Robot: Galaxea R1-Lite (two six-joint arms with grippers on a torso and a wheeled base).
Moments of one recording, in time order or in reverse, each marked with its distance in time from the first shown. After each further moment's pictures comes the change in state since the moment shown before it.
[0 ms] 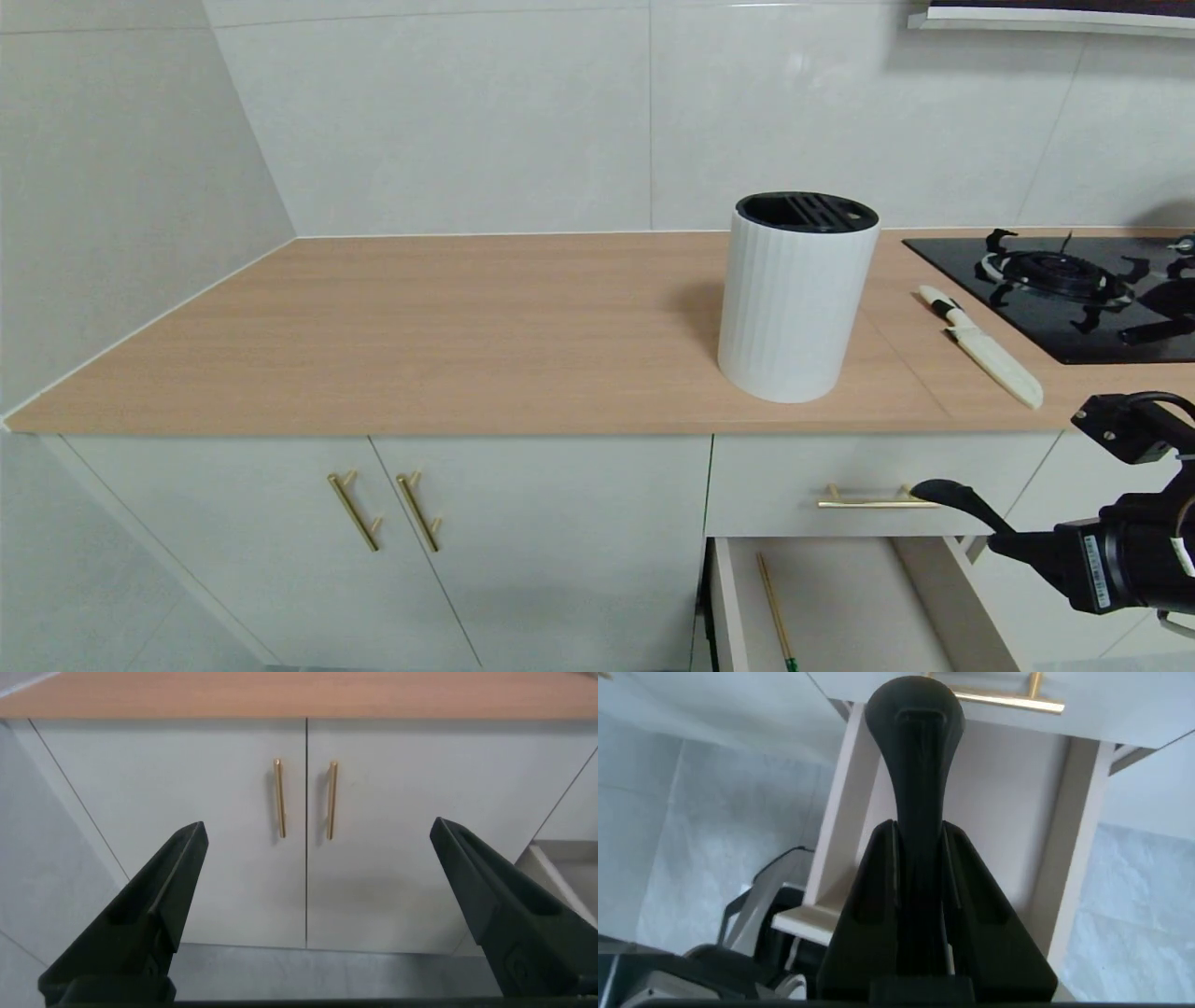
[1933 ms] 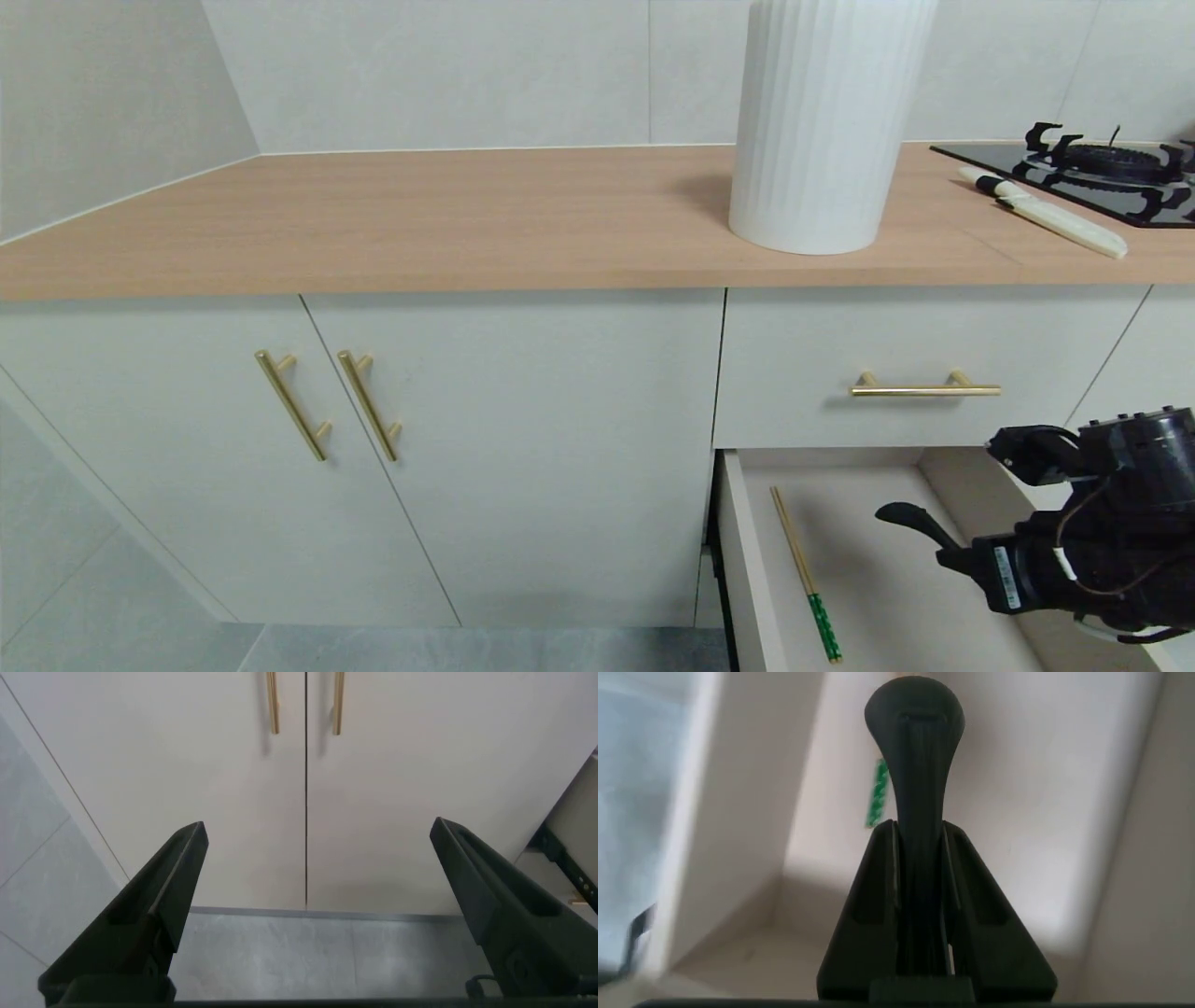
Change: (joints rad) left arm 0.000 0.000 0.000 0.000 0.000 0.000; right arm 0.039 0.266 0.084 -0.272 -0.071 0.027
